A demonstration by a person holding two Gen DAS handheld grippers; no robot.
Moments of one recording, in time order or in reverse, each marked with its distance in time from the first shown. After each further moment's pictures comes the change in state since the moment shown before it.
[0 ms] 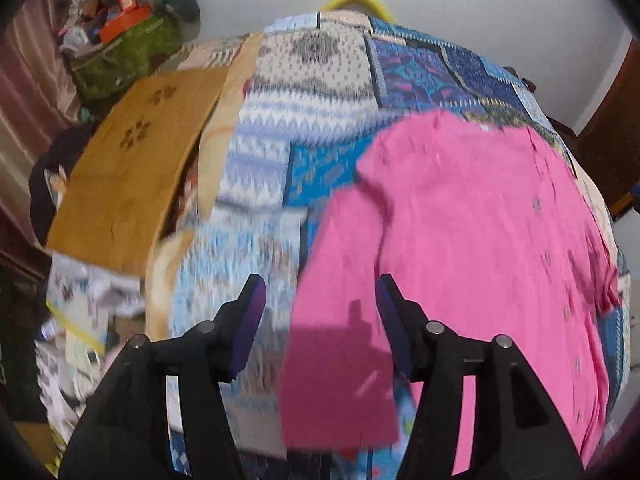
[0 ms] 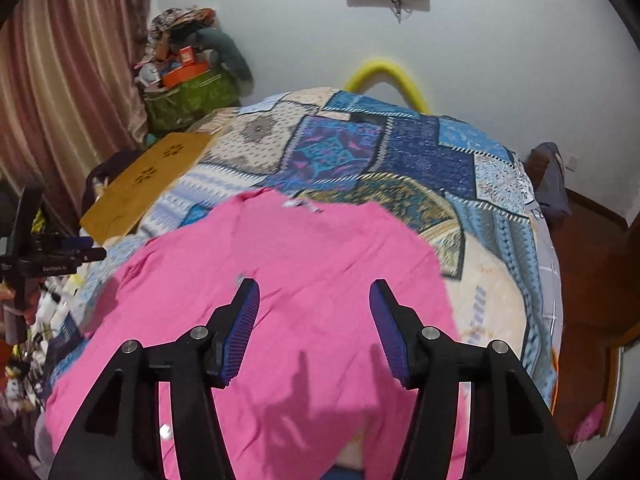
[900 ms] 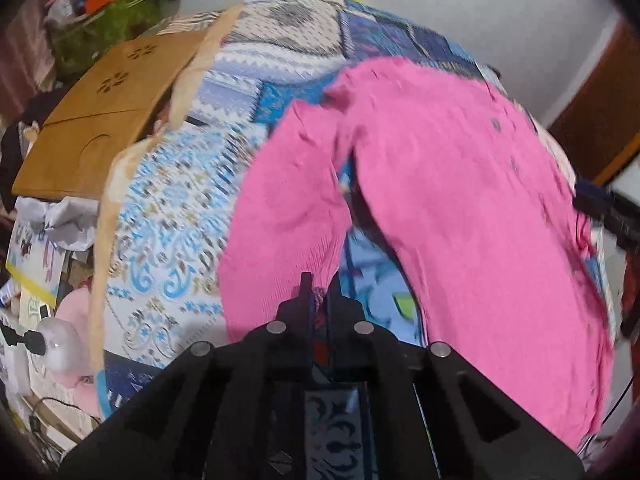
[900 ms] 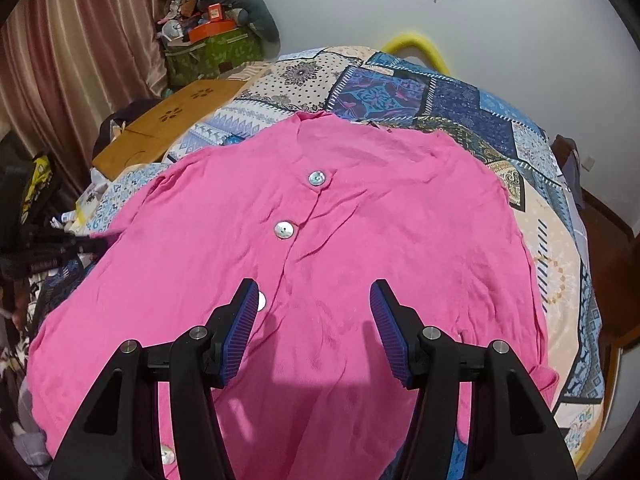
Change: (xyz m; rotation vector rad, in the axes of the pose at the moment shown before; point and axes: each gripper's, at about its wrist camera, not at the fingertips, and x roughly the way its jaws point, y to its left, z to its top) left arm 0.002 0.006 -0.077 -0.030 -0.011 -0.144; right arm 0.030 0.065 -0.066 -0.075 0.088 0.017
